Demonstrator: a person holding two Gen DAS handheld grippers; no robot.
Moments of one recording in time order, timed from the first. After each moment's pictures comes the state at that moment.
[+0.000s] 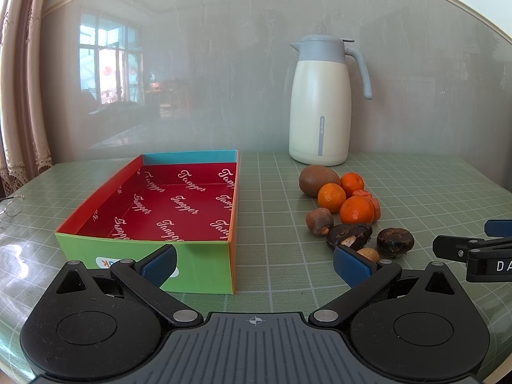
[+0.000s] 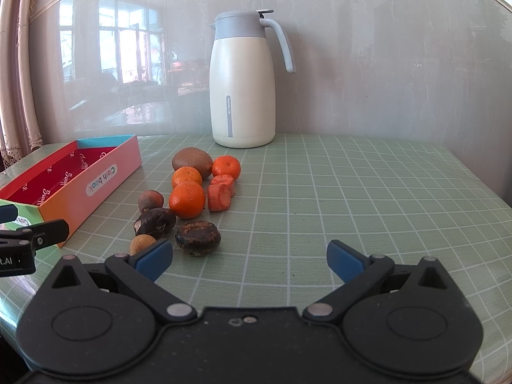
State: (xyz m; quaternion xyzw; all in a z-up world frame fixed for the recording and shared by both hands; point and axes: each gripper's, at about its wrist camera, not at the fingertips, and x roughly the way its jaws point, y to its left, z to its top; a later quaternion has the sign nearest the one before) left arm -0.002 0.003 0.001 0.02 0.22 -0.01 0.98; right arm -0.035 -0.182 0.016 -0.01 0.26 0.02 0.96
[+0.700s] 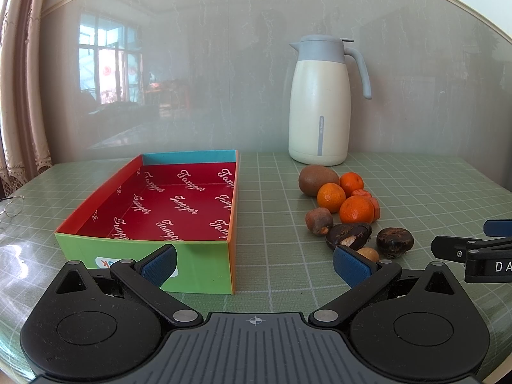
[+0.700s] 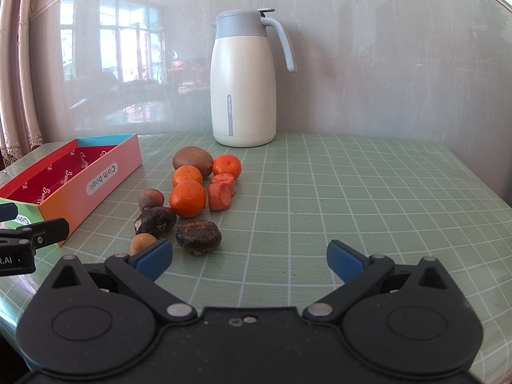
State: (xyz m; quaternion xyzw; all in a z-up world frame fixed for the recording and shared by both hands) left arm -0.003 0.004 0.001 0.02 0.22 -0.01 0.98; right arm -0.035 -0.183 0.016 -0.01 0.26 0.02 0.96
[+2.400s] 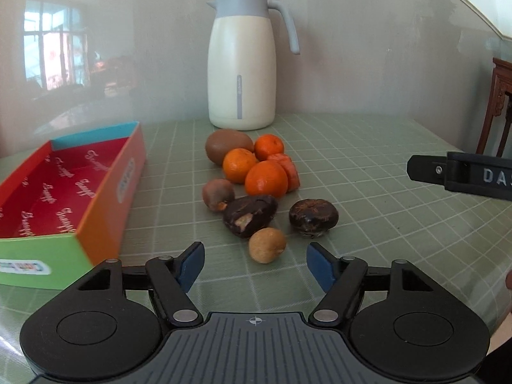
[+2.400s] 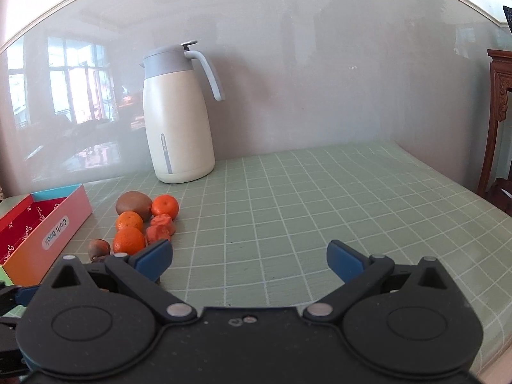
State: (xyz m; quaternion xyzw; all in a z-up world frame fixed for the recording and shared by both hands) left arm 0.028 -0.069 -0.017 0.04 0.28 -0.11 0.95; right arm -0.037 -0.226 0.029 0.05 0.22 -0.07 0.97
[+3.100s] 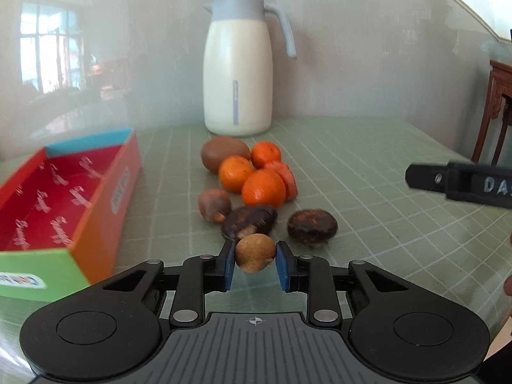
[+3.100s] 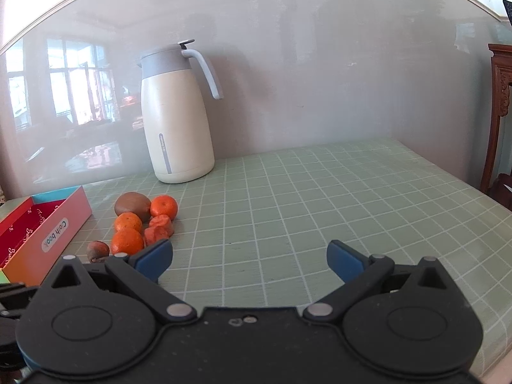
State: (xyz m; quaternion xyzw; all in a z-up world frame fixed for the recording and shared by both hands) left arm 0.030 -0.064 -0.011 0.04 0.27 -0.11 0.96; right arm -0.035 -0.228 0.029 0.05 0.22 -0.06 0.97
